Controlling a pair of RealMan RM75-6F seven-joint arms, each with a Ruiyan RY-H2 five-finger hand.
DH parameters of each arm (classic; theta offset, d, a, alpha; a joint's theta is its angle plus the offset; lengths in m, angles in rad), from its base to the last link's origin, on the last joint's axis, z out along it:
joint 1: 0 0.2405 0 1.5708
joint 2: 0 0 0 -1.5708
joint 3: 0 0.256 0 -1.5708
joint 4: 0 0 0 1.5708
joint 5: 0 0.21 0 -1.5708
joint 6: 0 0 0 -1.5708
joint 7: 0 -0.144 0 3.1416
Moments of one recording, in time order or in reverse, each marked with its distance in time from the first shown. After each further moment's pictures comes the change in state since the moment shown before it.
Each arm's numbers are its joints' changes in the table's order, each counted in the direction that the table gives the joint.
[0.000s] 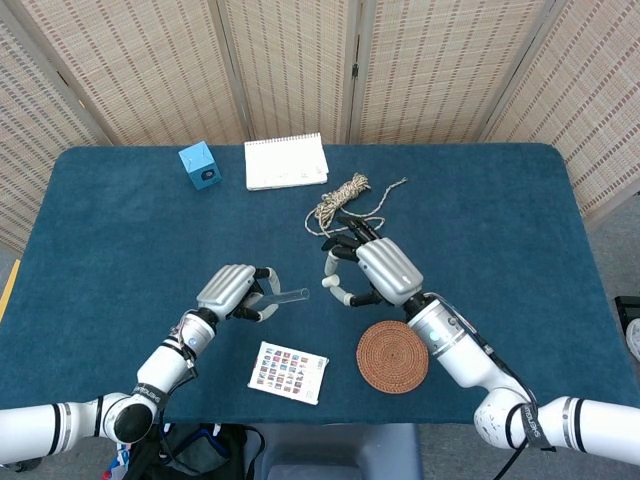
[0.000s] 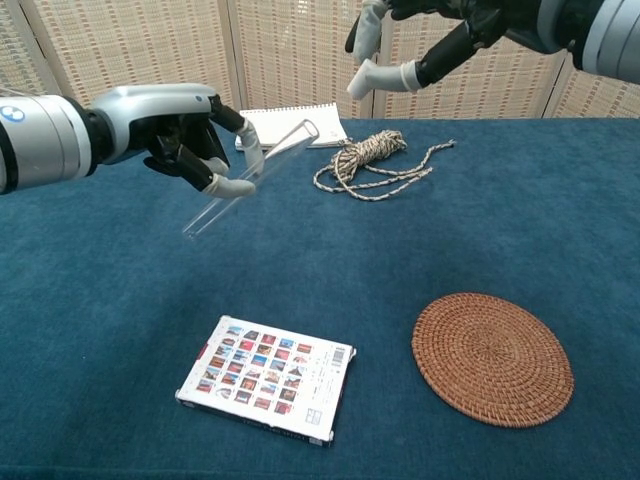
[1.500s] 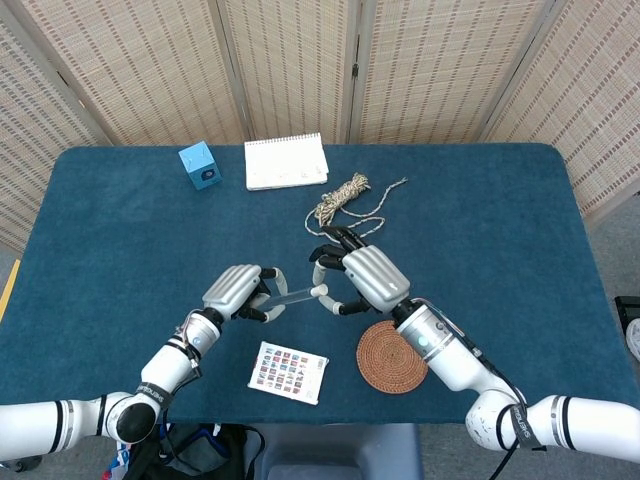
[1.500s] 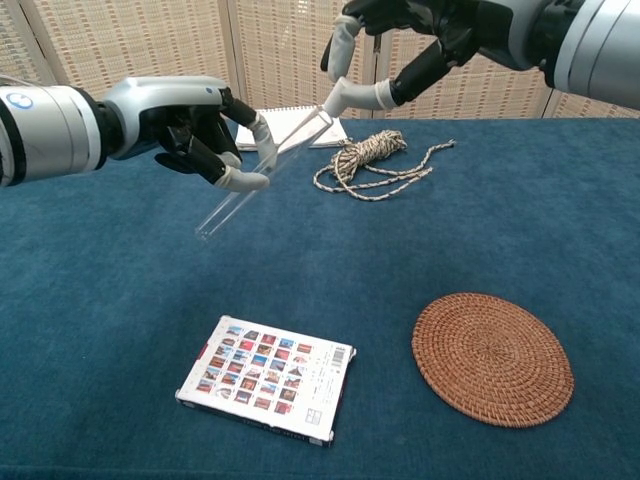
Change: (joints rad) left arm -0.040 -0.014 0.006 -0.030 -0.036 0.003 0.044; right arm 0.037 0.029 -0.031 0.006 -0.001 0.008 0.001
